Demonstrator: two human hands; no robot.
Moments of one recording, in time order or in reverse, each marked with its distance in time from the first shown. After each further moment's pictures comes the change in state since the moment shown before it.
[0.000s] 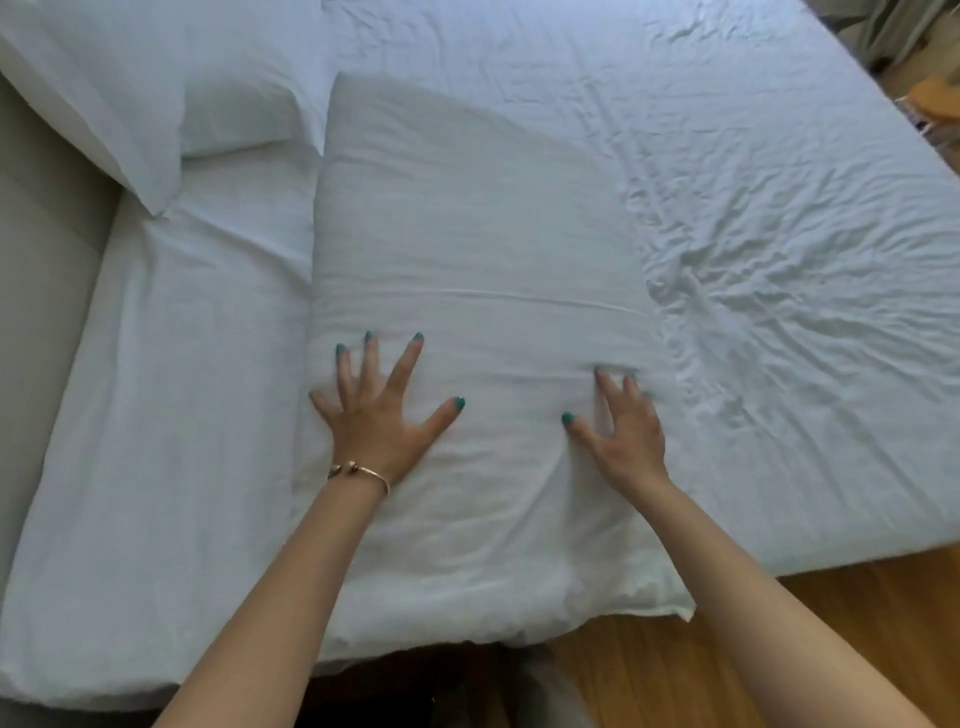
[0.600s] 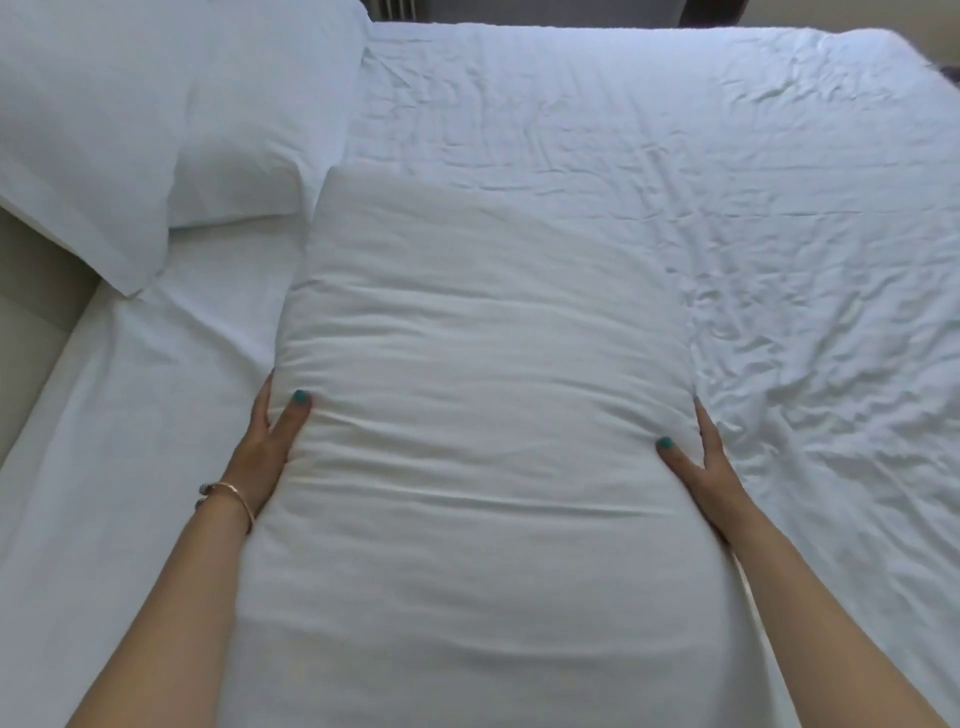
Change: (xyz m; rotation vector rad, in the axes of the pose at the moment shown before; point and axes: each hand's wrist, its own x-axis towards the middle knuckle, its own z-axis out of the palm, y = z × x) left_hand 0.208 -0.058 0.005 -0.885 -0.028 -0.460; right_hand 0.254 0.023 -0.031 0.609 -0.195 0.063
